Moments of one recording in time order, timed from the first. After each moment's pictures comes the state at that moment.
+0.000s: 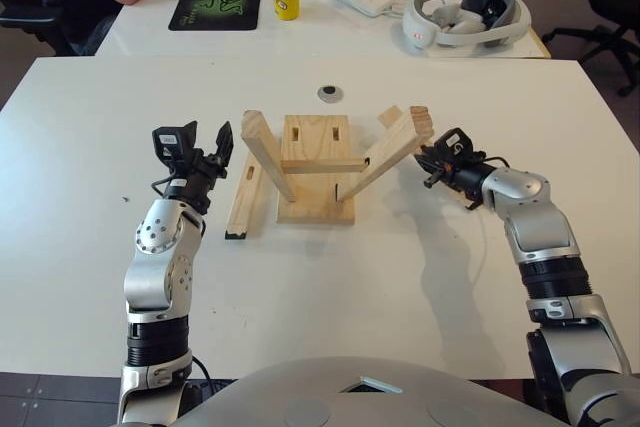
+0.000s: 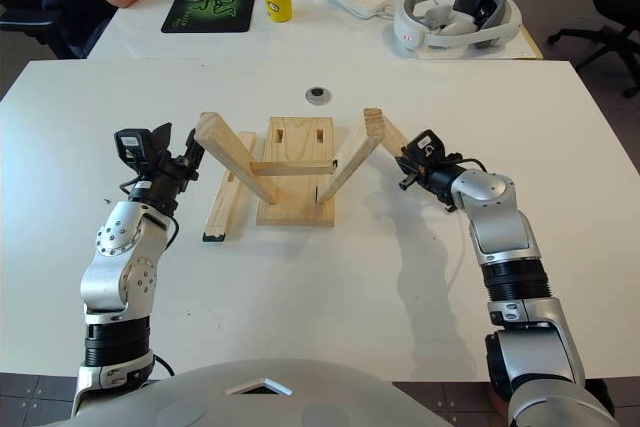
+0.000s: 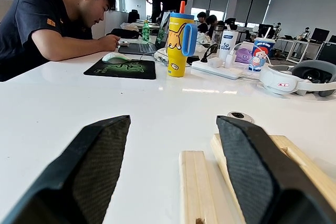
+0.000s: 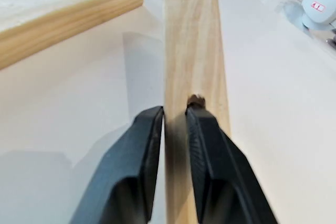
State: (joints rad) left arm -0.03 0.16 0.12 -0.30 -0.27 0.33 -0.13; right arm -0.32 -0.53 0.04 0.16 0.08 0.44 0.63
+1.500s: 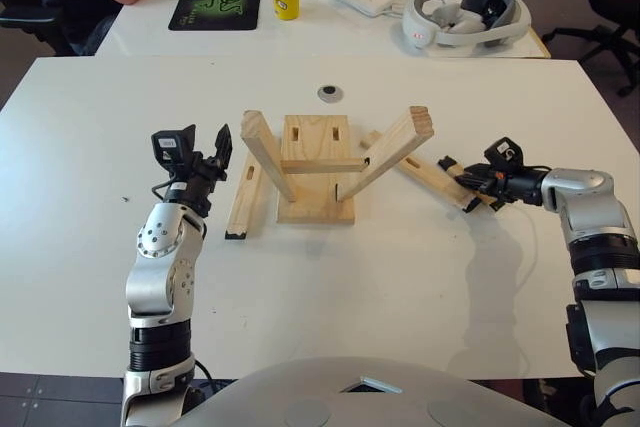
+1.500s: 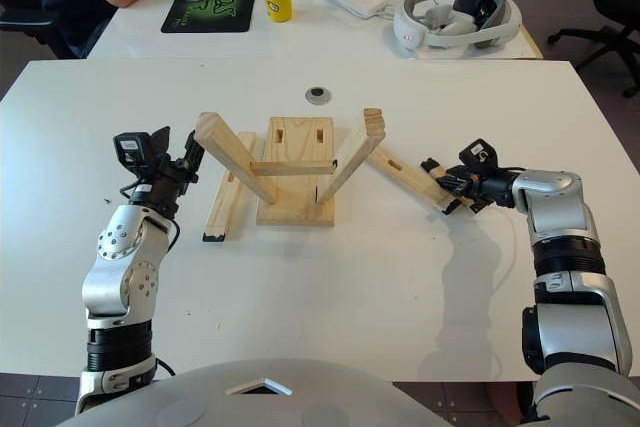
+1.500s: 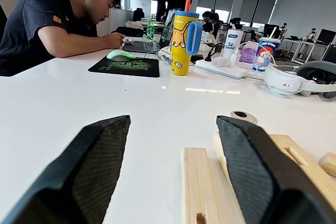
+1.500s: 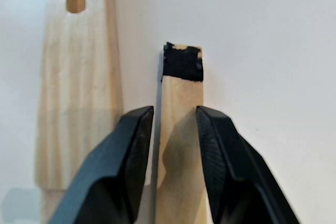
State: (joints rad) left arm -0.01 0.14 0.12 -0.32 -0.26 0.34 -0.11; right arm -0.45 -0.73 0.03 0.63 0.05 0.28 0.94
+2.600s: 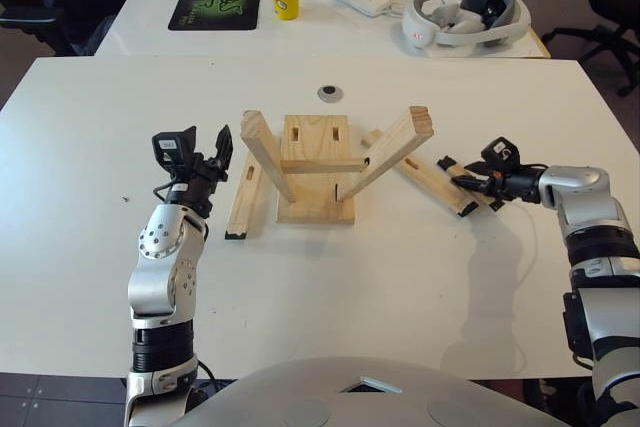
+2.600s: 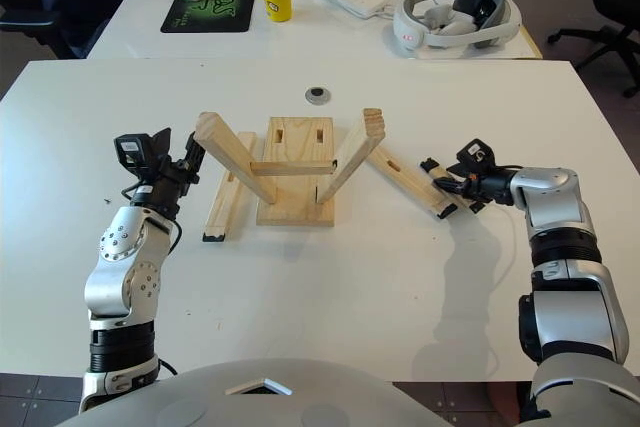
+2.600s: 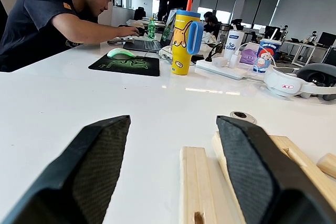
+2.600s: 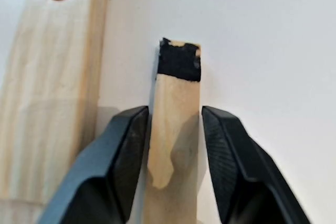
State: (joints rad) left arm 0.00 0.12 0.13 -0.32 -0.26 0.34 -0.10; right arm -0.52 -0.72 0.07 0.79 0.01 0.17 0.97
